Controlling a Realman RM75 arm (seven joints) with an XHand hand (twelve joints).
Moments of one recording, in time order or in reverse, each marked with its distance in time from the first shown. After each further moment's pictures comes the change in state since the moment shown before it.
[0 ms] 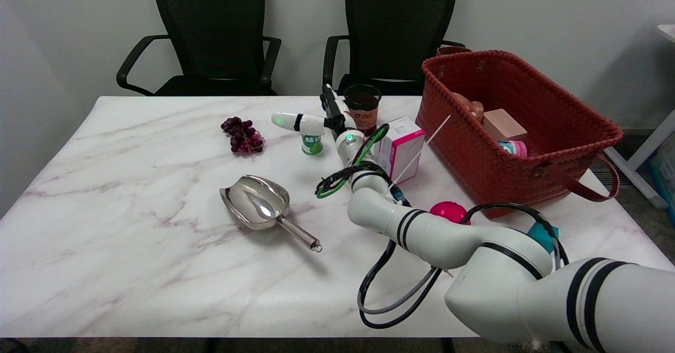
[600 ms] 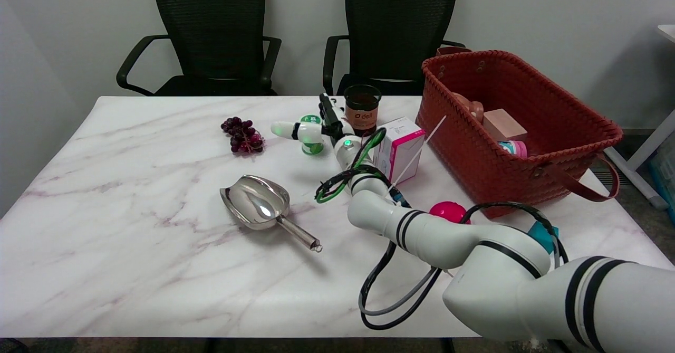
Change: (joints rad) arm 0.011 -0.008 -0.015 -0.046 -0.002 -0.031 -0.003
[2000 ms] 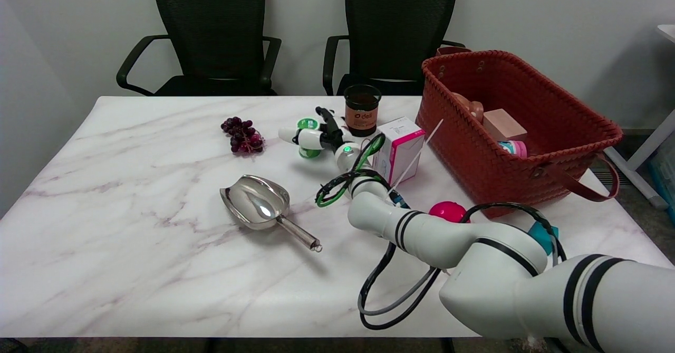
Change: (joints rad) arm 0.014 -0.013 0.009 -0.062 0.008 -0.040 0.000
